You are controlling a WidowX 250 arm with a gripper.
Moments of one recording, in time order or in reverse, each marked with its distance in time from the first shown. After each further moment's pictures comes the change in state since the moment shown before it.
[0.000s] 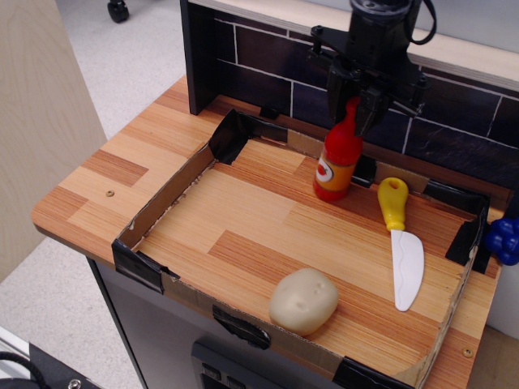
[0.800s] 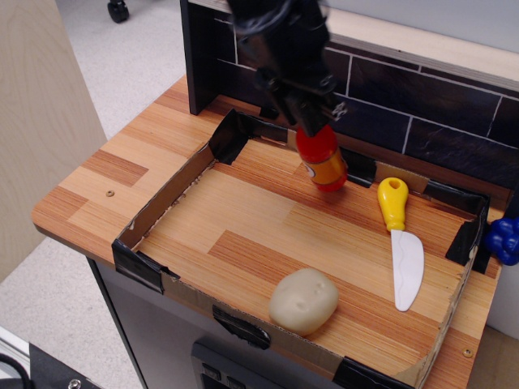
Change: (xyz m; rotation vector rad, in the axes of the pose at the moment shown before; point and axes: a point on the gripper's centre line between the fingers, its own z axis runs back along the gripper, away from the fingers) arm -0.038 0.018 0.014 -0.182 -0.397 -0.106
